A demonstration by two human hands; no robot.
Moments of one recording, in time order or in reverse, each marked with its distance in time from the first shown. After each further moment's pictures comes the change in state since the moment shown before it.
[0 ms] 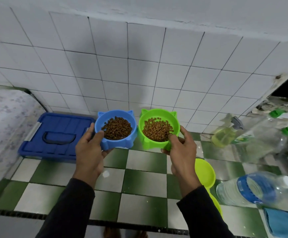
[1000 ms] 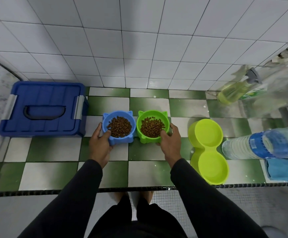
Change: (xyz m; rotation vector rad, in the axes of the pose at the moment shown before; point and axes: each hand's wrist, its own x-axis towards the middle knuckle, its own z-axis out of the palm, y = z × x) left_hand 0.054 -0.126 -0.074 0.200 -0.018 -0.318; right_hand 0.004 0.167 -0.002 -0.368 0.096 0.203
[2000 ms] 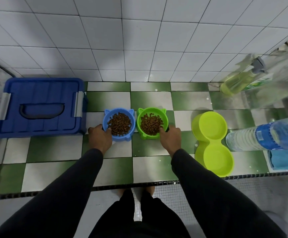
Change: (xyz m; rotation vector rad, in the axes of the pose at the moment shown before) left_hand 0.038 0.009 -0.019 1.106 0.085 0.200; right_hand 0.029 0.031 0.013 -0.658 -0.013 -0.068
